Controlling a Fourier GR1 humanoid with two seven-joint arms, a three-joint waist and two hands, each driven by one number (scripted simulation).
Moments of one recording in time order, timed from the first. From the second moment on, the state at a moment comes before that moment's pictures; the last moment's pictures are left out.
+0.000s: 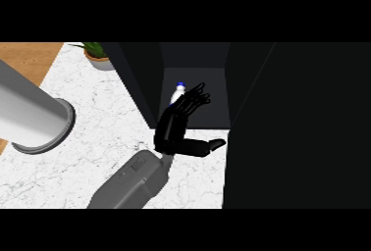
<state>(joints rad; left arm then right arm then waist) -0.56 0.02 -0.60 -1.00 0.76 0.25 -0.58 1.11 -0.30 0.33 -2.50 -0.06 0.34 -0.51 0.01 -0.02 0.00</state>
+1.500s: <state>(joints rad) 0.34 0.72 -0.52 -1.72 0.82 -0.04 -0.84 0.81 -0.51 0.60 -2.51 0.04 0.39 -0.30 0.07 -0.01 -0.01</state>
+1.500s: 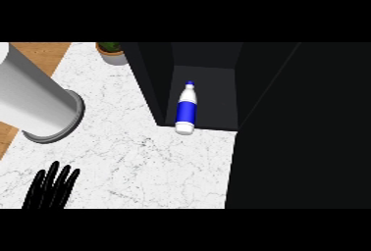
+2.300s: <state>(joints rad) 0.41 0.88 -0.41 -1.71 0.87 -0.23 -0.89 0.39 -0.49 0.61 -2.49 0.01 0.38 -0.06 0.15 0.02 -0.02</state>
